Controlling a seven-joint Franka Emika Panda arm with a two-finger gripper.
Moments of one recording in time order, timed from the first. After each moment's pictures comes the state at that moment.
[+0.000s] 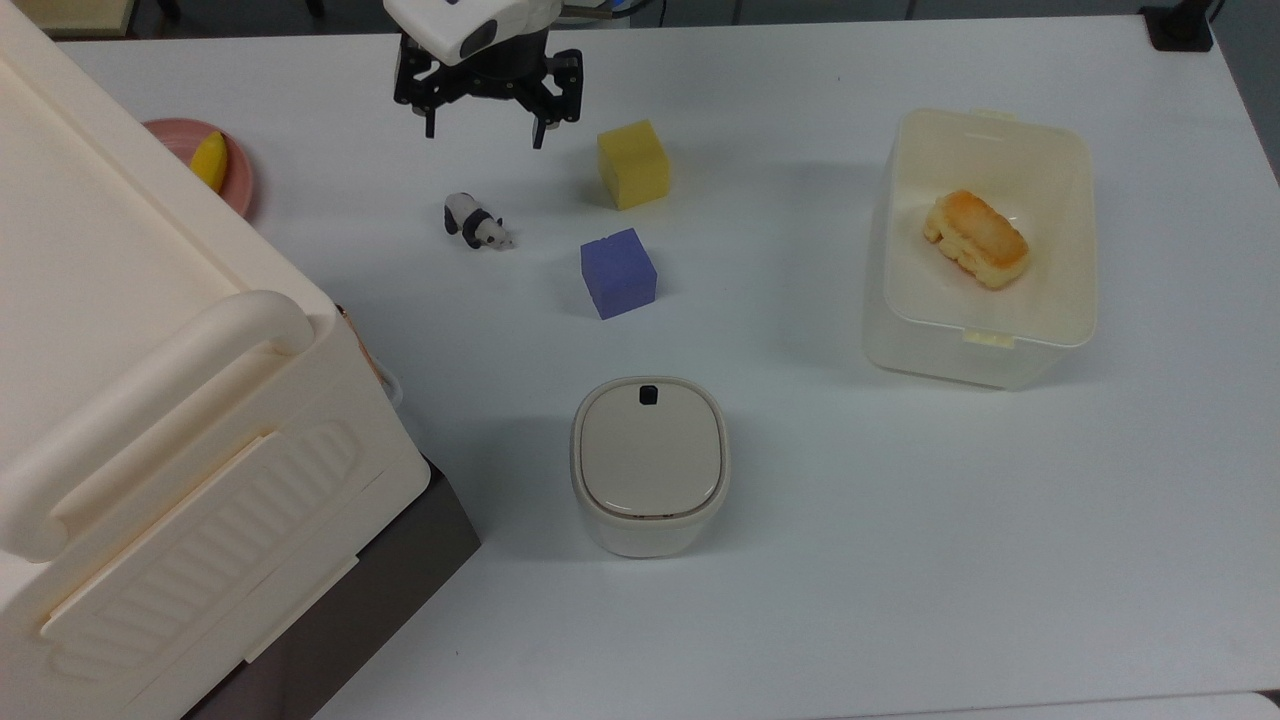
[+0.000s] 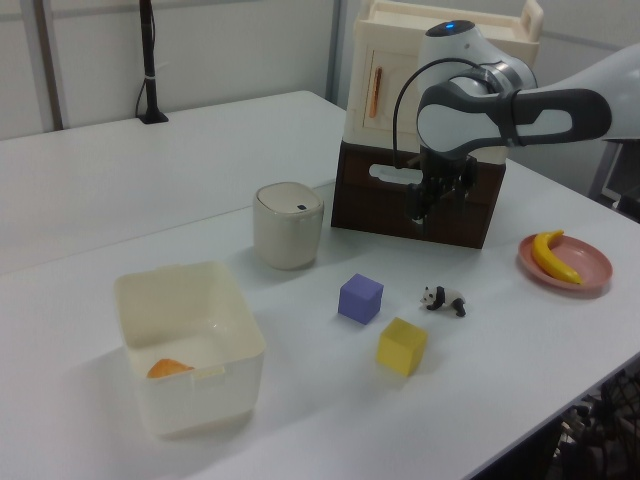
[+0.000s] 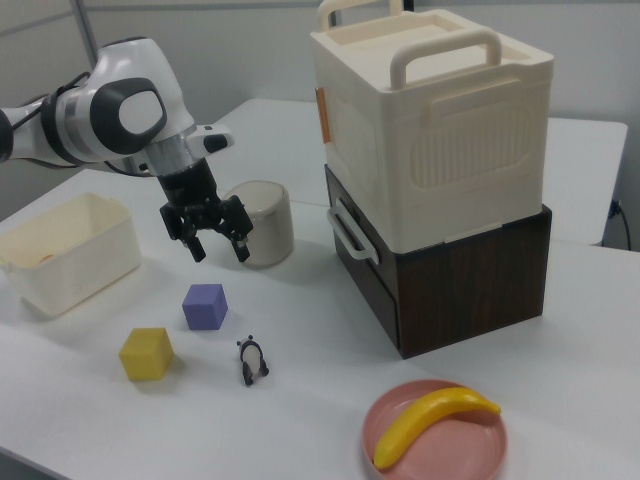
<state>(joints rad) -0.07 -0.04 0.10 -1.98 -0.25 1.94 0.04</state>
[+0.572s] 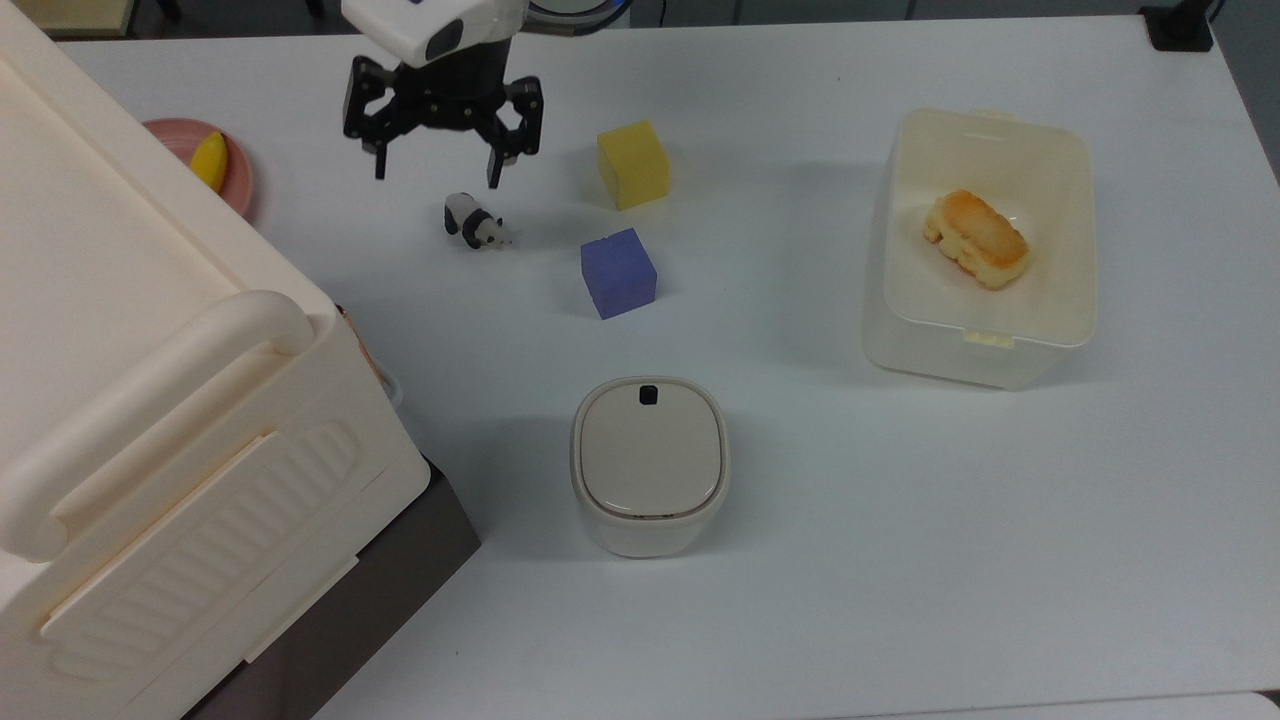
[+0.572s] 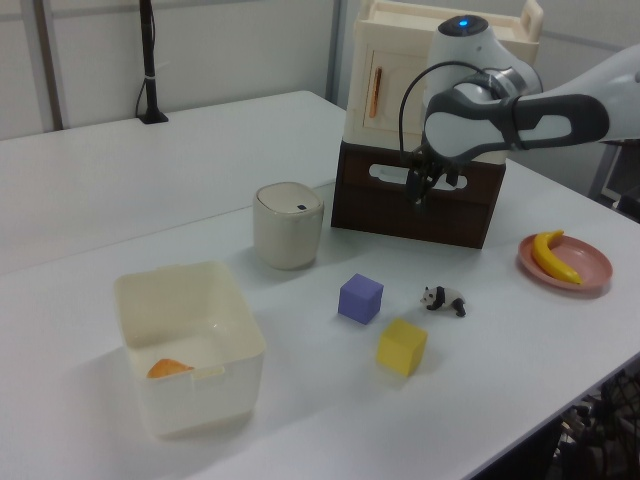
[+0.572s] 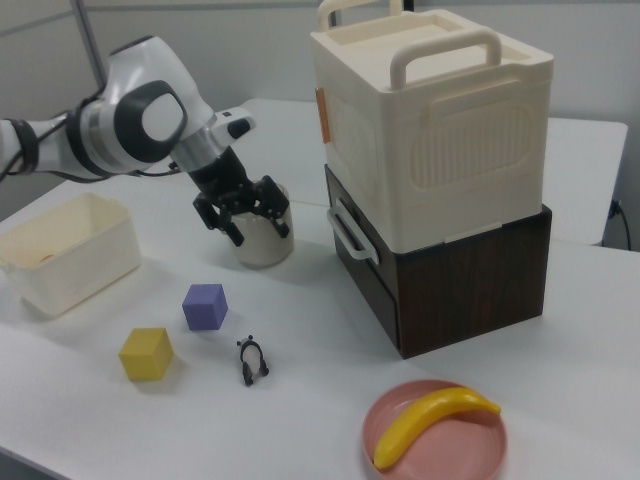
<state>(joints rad) -0.13 0.00 0.10 -1.97 -0.35 2.16 -0.05</state>
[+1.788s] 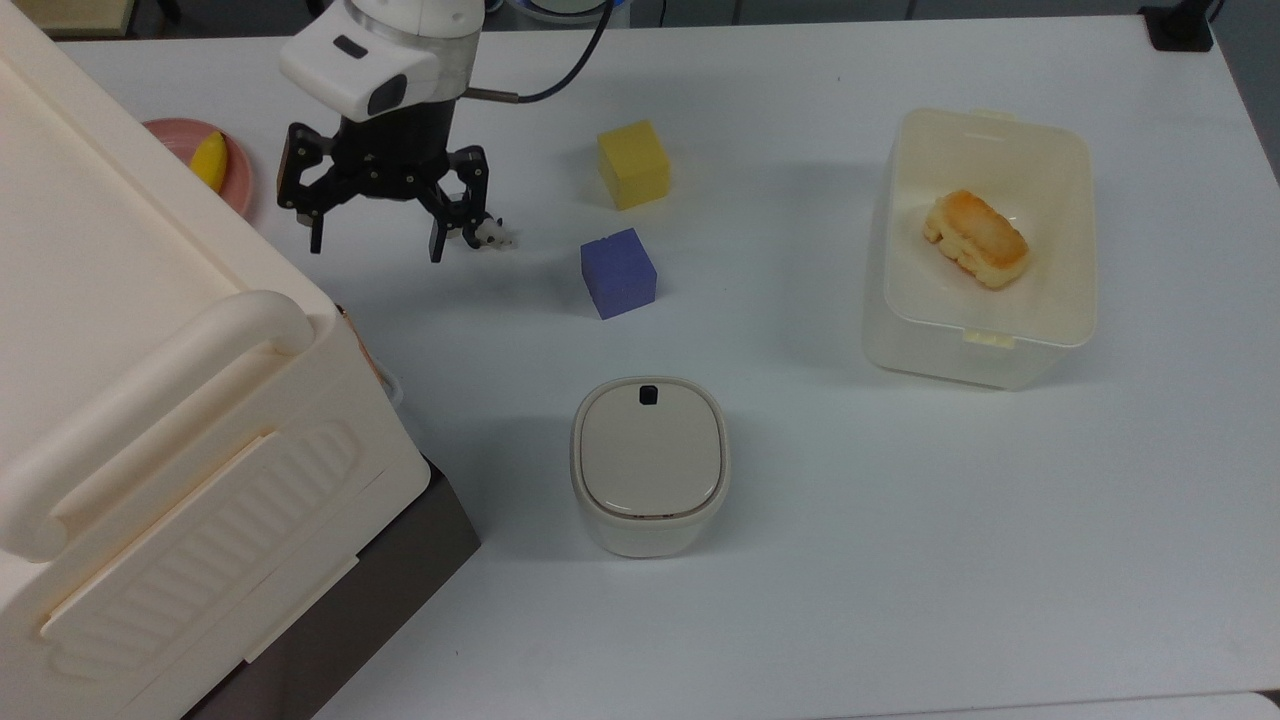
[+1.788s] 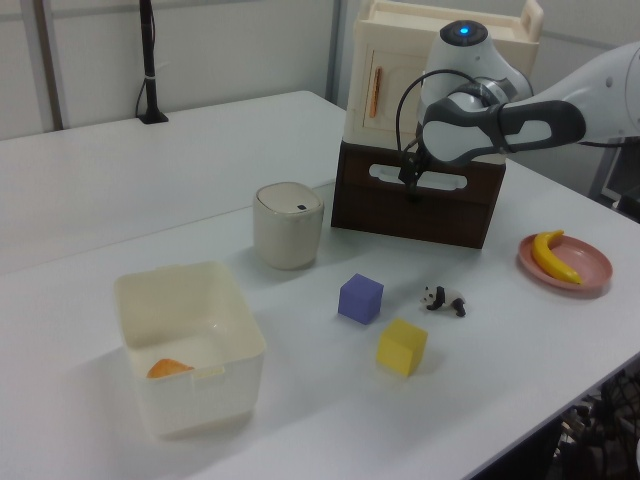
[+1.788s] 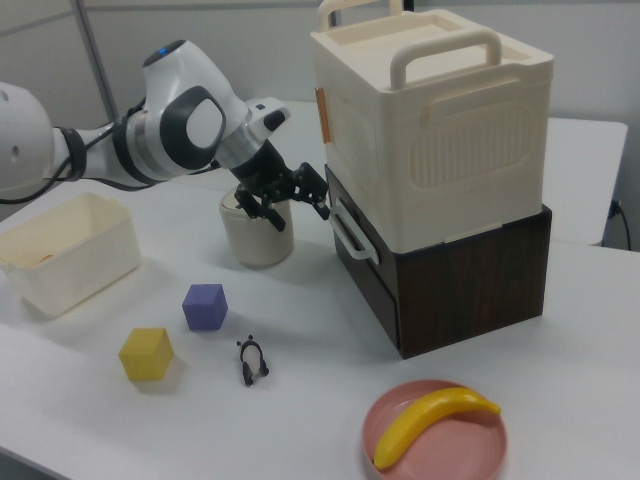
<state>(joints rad) -0.19 0.13 0.10 -1.86 -0.41 2.34 -0.07</state>
